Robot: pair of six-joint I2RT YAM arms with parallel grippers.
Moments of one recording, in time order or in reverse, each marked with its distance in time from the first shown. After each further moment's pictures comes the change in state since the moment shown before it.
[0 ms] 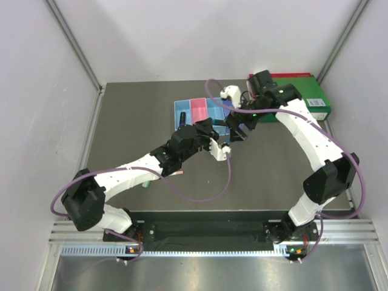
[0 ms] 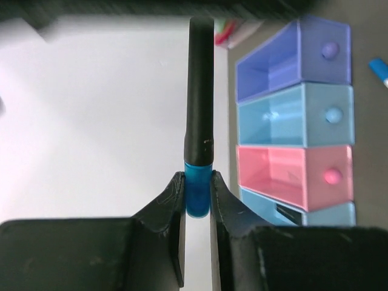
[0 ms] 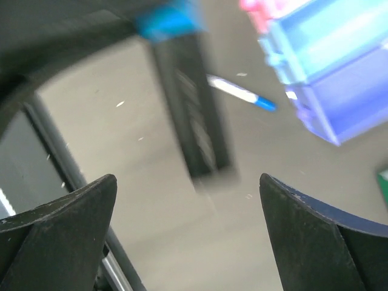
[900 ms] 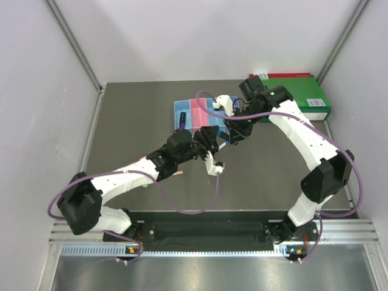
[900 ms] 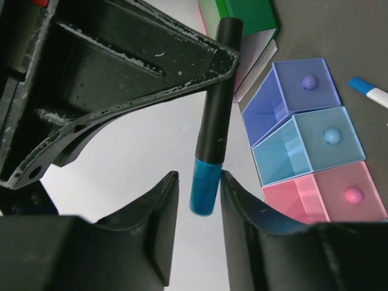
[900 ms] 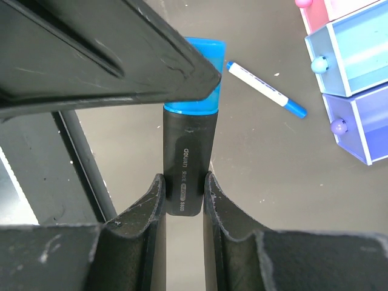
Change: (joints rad) left arm 0.020 -0.052 -0.086 0.008 0.256 0.272; right arm 0.057 0.018 -0.002 -0.063 -0.021 -0.081
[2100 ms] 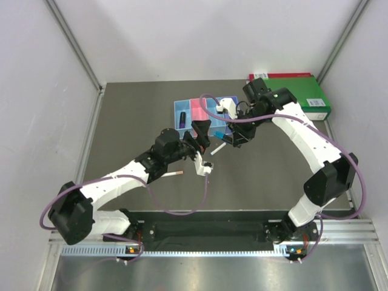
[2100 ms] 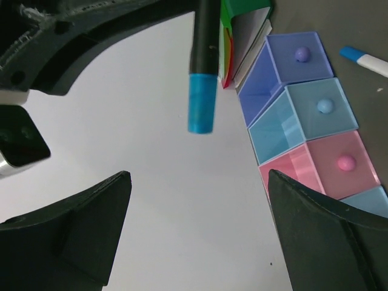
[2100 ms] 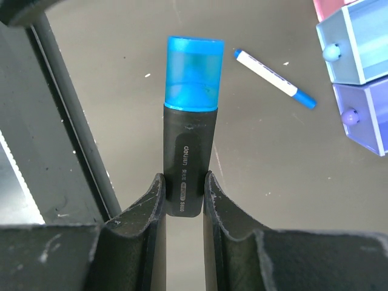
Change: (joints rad) left arm 0.100 -0.119 -0.082 -0.059 0.089 0.040; right arm -0.022 -0.044 -0.056 -0.016 -0.014 -0.035
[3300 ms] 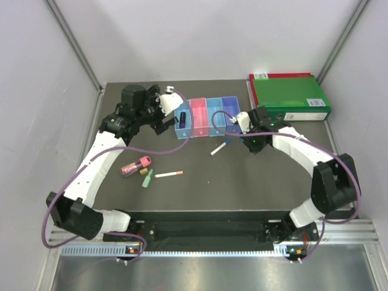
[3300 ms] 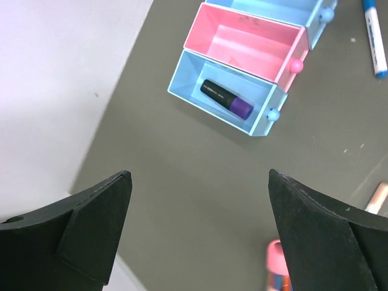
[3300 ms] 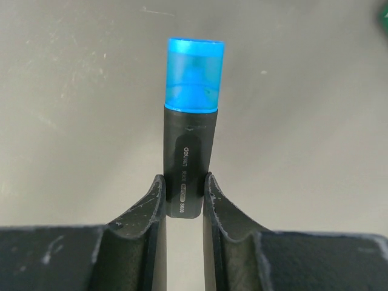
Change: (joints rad) left arm 0.405 0.095 0.603 -0.800 -0.051 -0.948; right arm -0.064 -0.064 -0.591 0.623 0.529 0.329
